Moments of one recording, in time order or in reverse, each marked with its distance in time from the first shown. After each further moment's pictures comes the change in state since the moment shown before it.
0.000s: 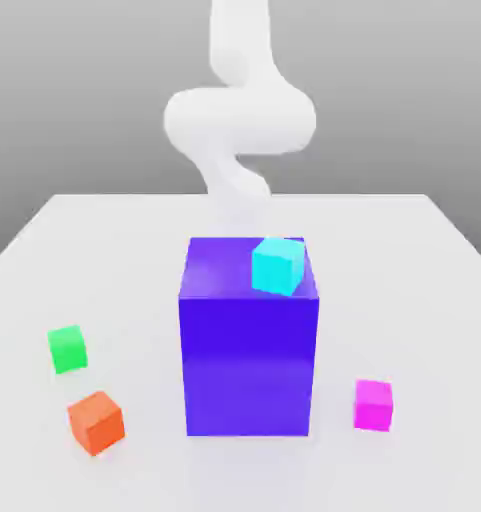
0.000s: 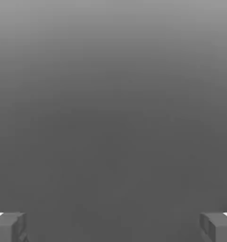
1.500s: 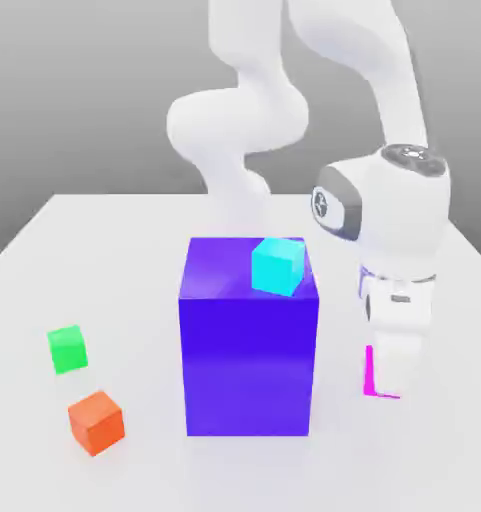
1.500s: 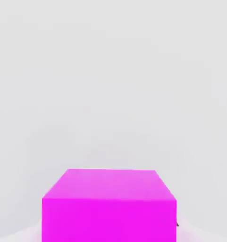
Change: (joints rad) arm 0.326 0.742 0.007 -0.318 0.122 0.446 -0.893
